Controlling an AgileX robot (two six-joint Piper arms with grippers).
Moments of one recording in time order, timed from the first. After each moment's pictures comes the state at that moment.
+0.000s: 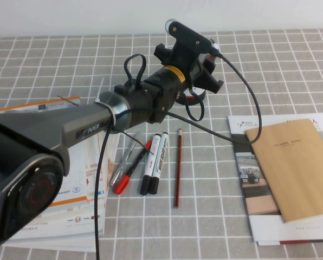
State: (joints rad) right arm -0.04 -0.01 0.03 0.67 0.41 -0.05; left arm -0.63 2.23 -1.66 0.00 -0.27 0.28
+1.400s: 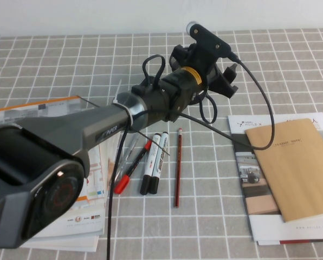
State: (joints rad) right arm -0.04 -0.01 0.03 0.67 0.41 -0.05; left arm -0.67 2.30 -1.79 0.07 -0.17 0.26
